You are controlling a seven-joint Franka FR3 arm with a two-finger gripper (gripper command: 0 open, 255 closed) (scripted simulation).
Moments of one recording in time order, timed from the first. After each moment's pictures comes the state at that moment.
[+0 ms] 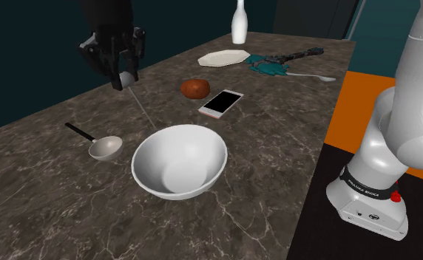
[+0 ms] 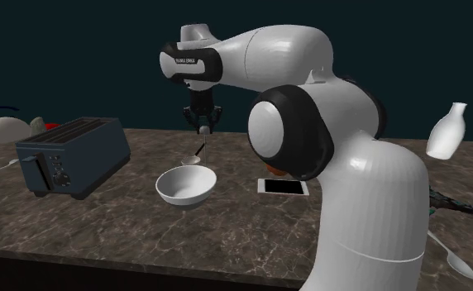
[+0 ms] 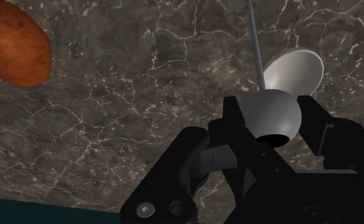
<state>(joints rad) 0.25 0.19 0.47 -1.42 -0.18 1.74 0.50</state>
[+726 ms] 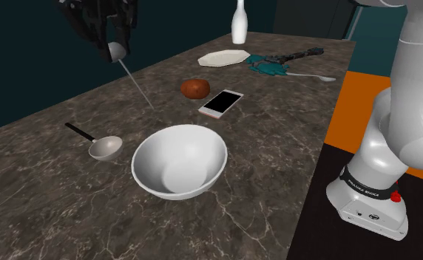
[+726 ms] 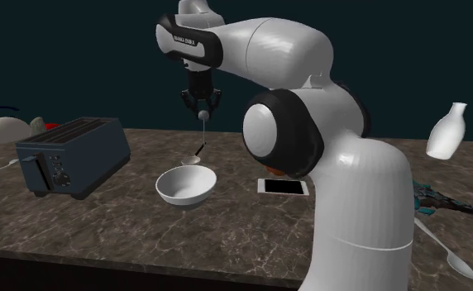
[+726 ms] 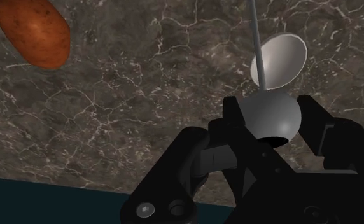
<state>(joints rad) 0.28 0.26 0.47 -1.17 -0.22 1.56 0.50</state>
